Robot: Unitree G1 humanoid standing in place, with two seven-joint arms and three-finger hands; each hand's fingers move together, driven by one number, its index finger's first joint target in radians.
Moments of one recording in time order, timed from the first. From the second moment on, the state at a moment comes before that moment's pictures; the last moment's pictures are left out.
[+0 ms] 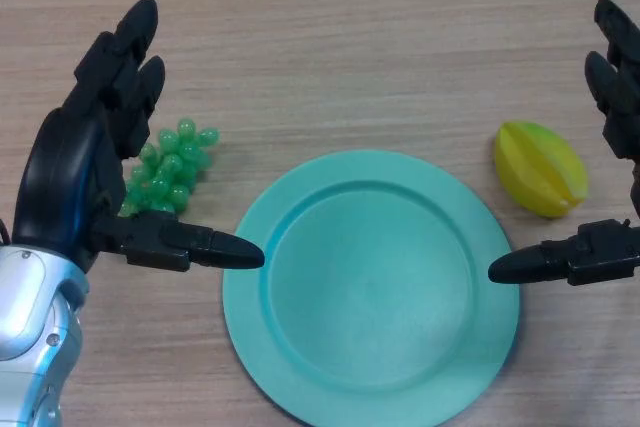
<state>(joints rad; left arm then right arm) -0.09 0.25 0.09 -0.53 -0.14 0.41 -0.11 -0.04 -0.23 -0.07 -0.53 -0.02 0.32 0.12</state>
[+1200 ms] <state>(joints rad) -0.07 0.27 0.18 -0.48 -0.19 0.39 -0.07 -0.48 -0.33 -0.02 0.54 -0.41 -0.20 0.01</state>
